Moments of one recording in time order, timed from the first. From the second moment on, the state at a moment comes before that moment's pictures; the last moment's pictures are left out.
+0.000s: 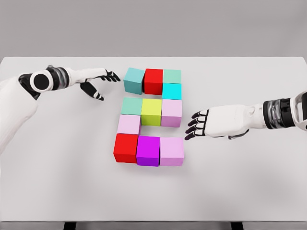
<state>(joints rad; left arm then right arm) -0.92 0.41 -0.77 -0.79 -0.23 -0.26 -0.61 -0.85 -0.96 1.00 -1.76 0.38 -0.61 0.61</state>
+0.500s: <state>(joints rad) -0.91 0.40 -0.80 -0.82 -0.23 -0.25 -0.61 -0.86 -0.97 1.00 -1.76 0.36 -0.61 0.61</state>
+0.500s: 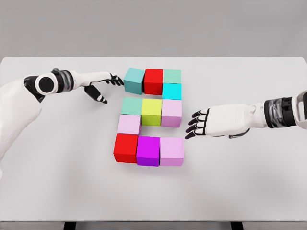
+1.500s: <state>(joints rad) -0.81 0.70 -0.79 -1.03 0.06 -0.52 -0.61 -0.85 -1.01 0.88 -1.67 0.28 -0.61 0.61</state>
